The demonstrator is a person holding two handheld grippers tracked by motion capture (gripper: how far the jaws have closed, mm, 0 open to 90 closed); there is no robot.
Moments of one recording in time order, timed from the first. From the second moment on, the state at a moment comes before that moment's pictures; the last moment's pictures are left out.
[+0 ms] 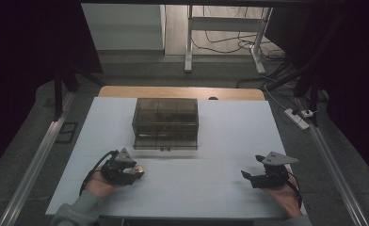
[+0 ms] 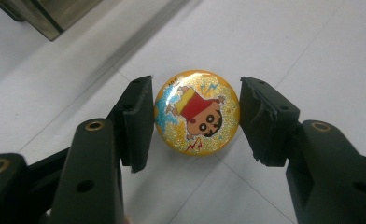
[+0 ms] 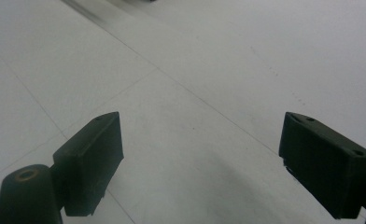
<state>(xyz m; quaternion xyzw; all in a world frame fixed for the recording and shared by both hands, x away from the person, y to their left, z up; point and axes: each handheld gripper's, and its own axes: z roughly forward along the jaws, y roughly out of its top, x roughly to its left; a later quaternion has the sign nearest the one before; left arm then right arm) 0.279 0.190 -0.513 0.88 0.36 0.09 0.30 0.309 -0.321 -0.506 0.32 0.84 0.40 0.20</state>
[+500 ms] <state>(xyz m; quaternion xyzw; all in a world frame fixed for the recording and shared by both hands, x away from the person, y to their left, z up) 0.274 0.200 -0.507 0.86 0.37 0.10 0.33 0.309 -0.322 -0.506 0.32 0.84 0.40 0.20</state>
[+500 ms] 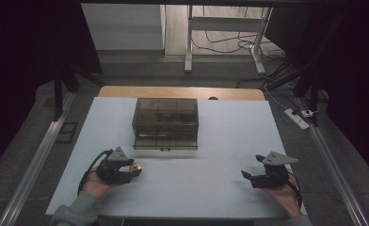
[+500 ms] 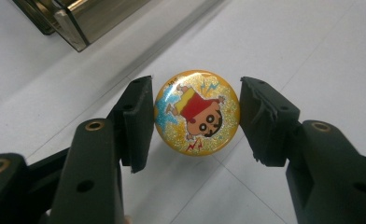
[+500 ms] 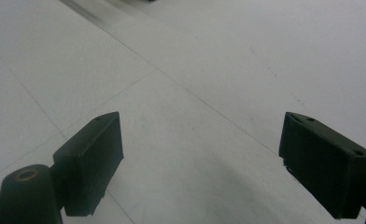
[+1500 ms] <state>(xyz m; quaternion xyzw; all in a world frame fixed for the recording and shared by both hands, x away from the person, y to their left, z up) 0.270 0.214 -0.494 0.81 0.39 0.14 0.41 0.309 -0.322 -0.506 0.32 0.83 0.40 0.20</state>
